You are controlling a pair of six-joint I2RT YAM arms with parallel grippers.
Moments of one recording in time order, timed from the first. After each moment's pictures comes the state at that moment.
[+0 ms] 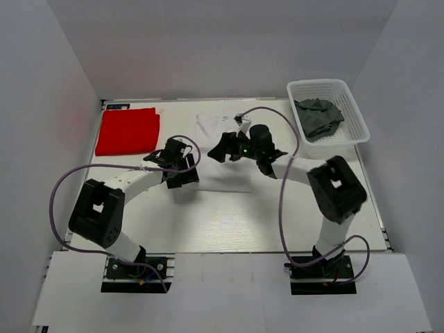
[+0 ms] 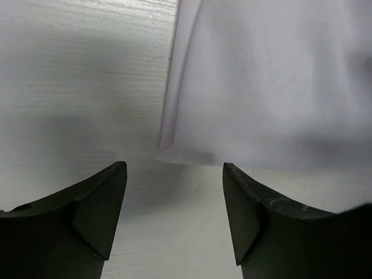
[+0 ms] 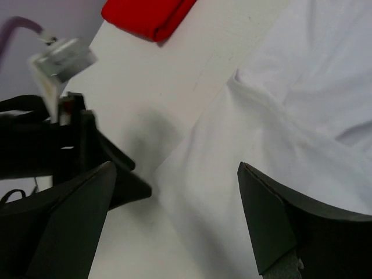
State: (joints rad) left arm -0.43 1.54 0.91 -0.40 -0.02 -0.62; right arm 0.60 1.86 1.07 0.48 -0.44 0.50
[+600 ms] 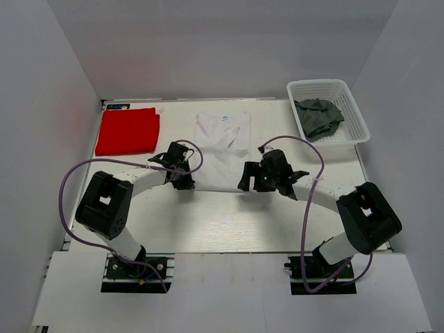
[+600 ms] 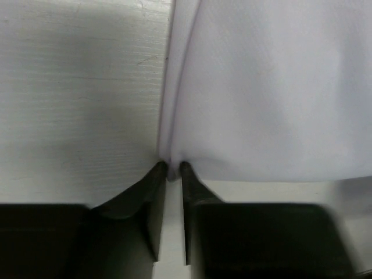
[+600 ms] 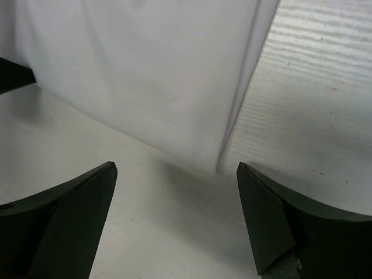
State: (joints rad) left arm -0.43 1.63 0.88 -0.32 0.05 -0.60; right arm 0.59 1.47 0.71 -0.01 -0.16 0.52
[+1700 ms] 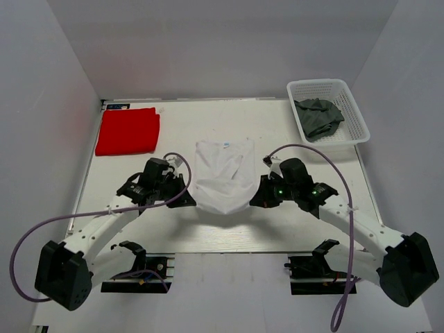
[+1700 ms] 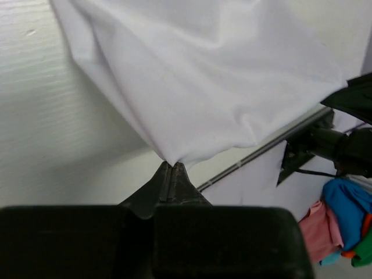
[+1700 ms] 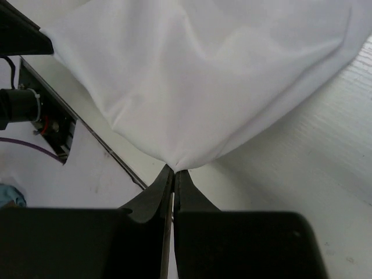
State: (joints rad) left arm -0.46 1.06 0.65 -0.48 0.37 -0.60; right arm 0.62 1.06 0.63 -0.30 -0.41 0.45
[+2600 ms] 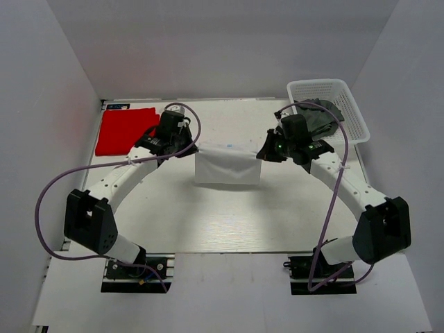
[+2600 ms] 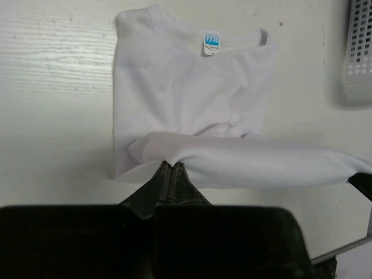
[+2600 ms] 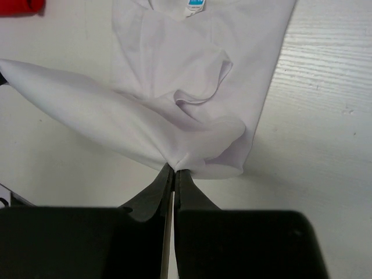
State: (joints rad) left arm -0.44 1.47 1.20 -0.46 0.01 -0.62; right arm 0.45 1.38 1.10 -0.45 -0.19 0.47
